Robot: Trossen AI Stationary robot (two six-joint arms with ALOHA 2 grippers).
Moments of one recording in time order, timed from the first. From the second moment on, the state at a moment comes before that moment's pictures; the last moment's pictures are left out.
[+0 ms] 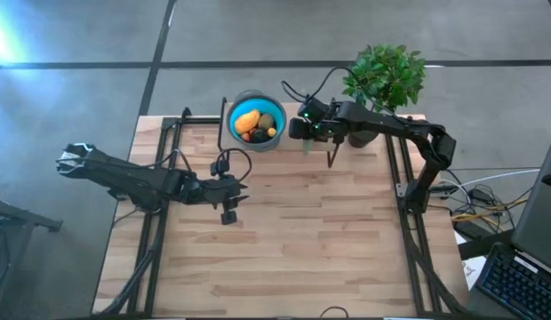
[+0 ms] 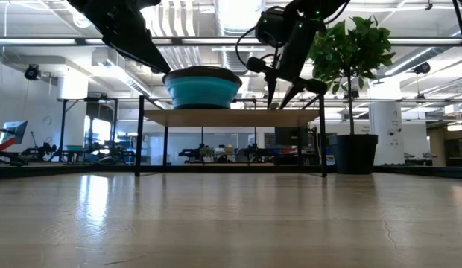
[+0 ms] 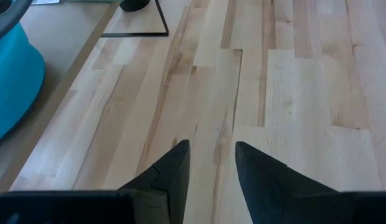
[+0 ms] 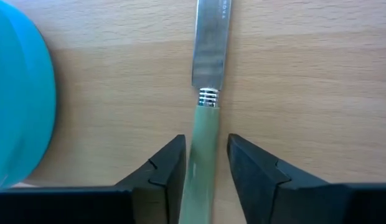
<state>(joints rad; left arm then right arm) -0.21 1.14 0.85 -0.40 -0.42 -0.15 -0.44 1.75 1.51 -0.86 0.14 1.14</state>
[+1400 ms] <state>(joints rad) -0.20 0.86 0.77 -0.43 -0.29 -0.10 -0.20 1.42 1.46 -0.82 0.24 0.53</state>
